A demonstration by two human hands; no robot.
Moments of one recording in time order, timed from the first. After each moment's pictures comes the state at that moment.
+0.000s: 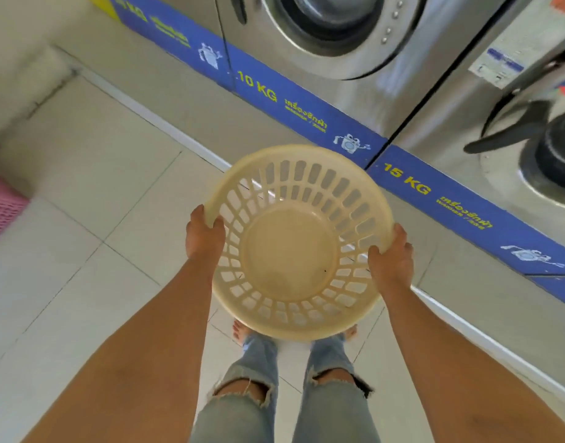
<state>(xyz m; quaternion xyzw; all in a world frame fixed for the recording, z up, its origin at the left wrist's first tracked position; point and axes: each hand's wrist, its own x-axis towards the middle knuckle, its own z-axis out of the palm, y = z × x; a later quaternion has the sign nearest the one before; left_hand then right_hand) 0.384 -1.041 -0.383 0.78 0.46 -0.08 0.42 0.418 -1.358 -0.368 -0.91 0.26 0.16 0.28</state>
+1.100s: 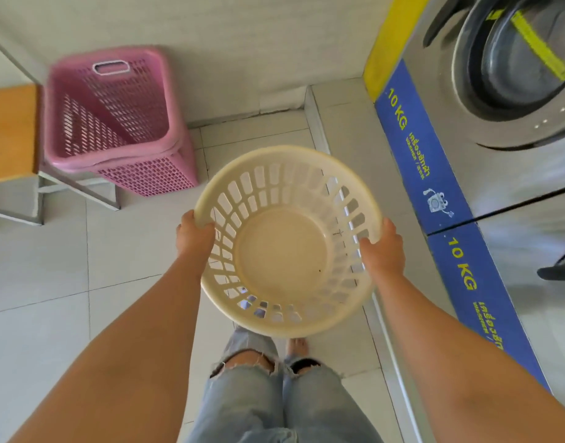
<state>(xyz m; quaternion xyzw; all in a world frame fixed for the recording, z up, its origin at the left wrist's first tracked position) 0.399 -0.499 -0.346 0.55 0.72 0.07 0.43 0.652 -0.706 -0.340 -0.93 -0.09 0.27 0.24</state>
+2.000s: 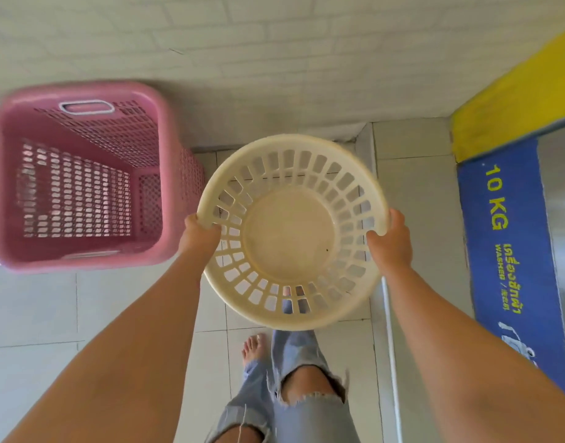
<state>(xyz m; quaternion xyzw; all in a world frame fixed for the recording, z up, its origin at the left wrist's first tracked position) 0.570 -0.110 -0.481 0.46 0.77 -0.03 0.44 0.861 -0.267 -0.498 -0.90 -0.13 0.35 0.20</state>
